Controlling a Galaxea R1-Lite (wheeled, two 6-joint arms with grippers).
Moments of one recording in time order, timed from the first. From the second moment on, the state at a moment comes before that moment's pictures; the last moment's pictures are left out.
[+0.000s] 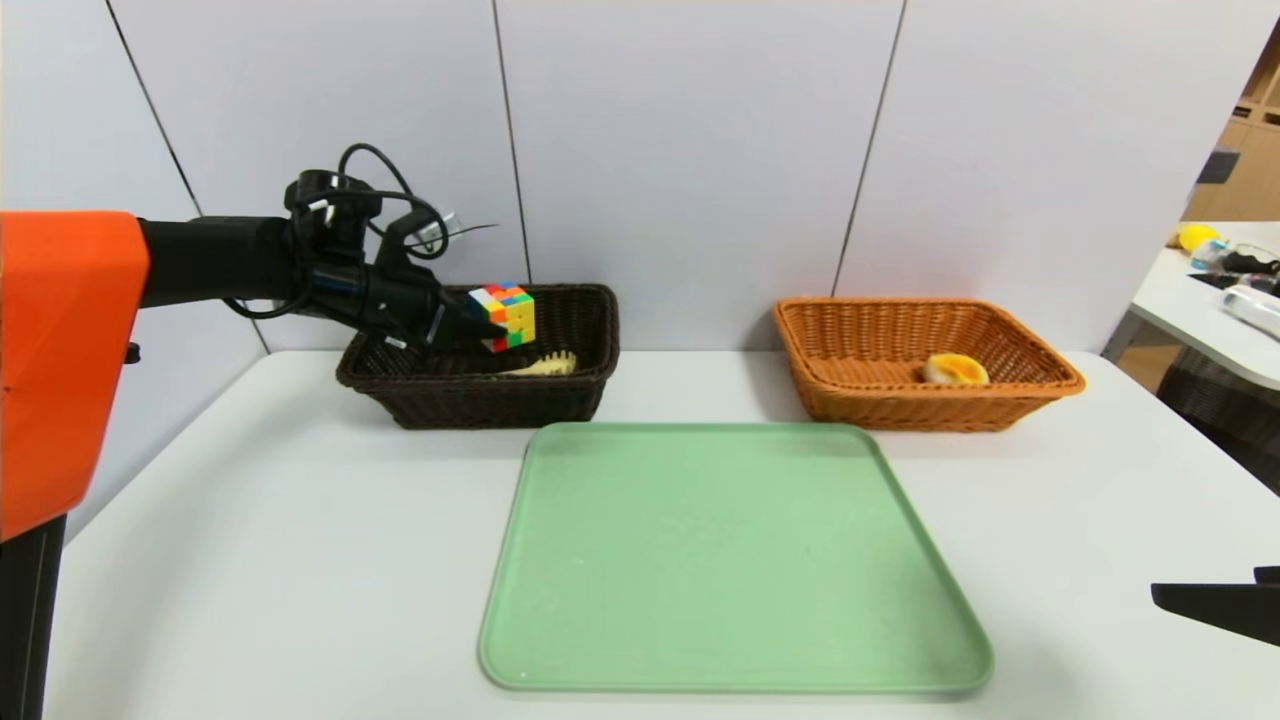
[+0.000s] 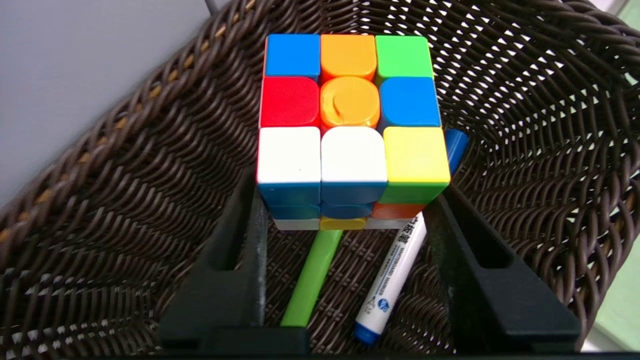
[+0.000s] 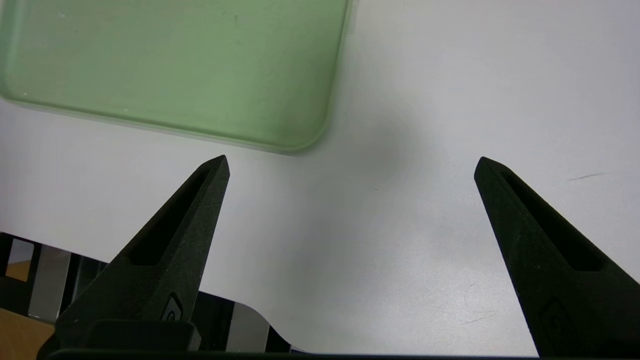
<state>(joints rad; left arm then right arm) -0.06 2.24 -1.93 0.31 -0.67 0.51 0.05 1.02 -0.90 0.66 0.24 0.02</state>
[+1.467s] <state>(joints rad) -0.05 1.72 -1.74 0.62 -0.41 0.18 0.05 0.97 -0.97 0.65 0.24 0.02</state>
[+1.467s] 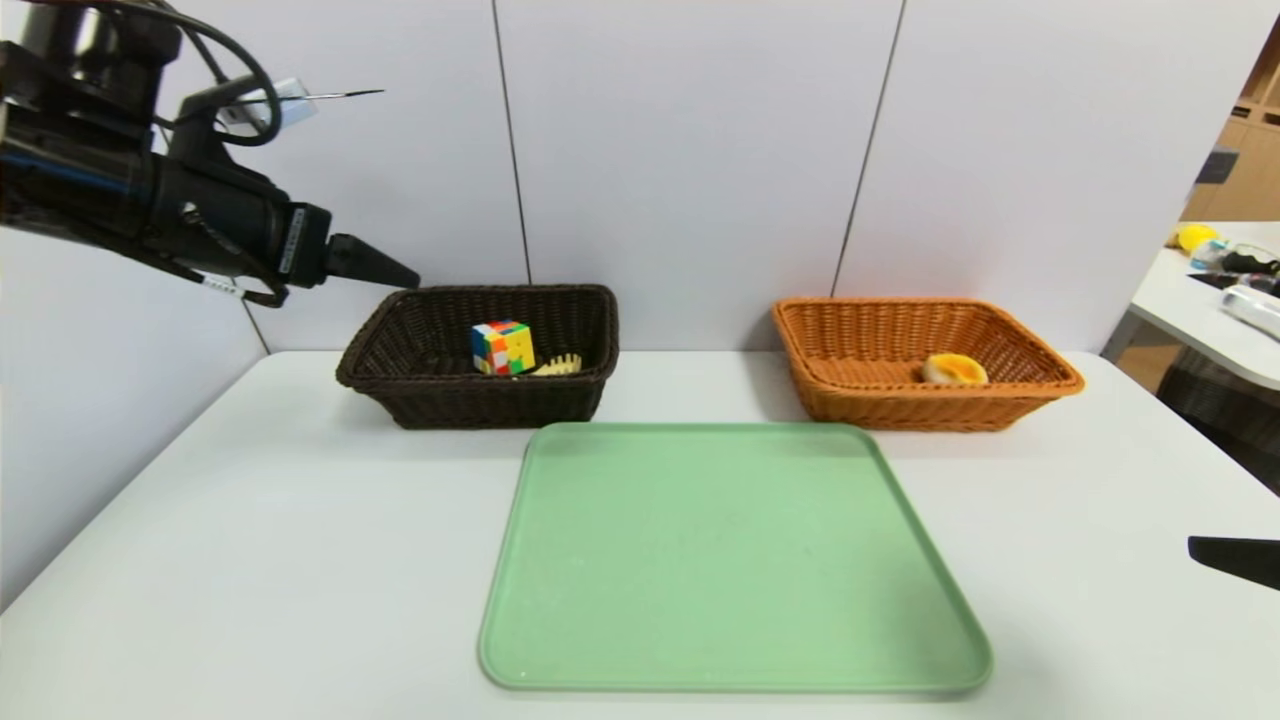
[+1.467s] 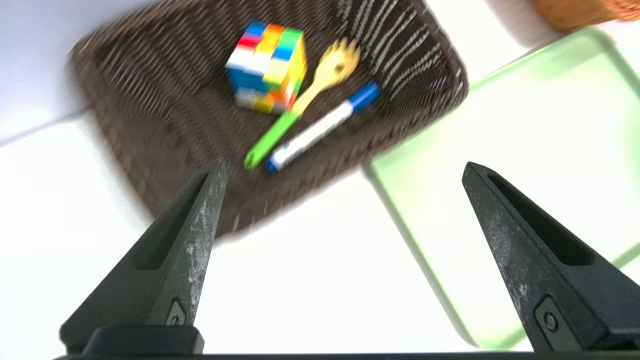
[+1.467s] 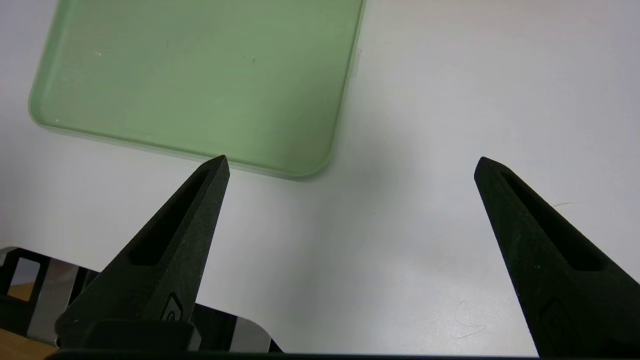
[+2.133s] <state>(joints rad) -0.05 1.28 -1.34 0.66 -0.14 -0.03 0.08 0.92 -0.94 0.60 0.25 0.02</state>
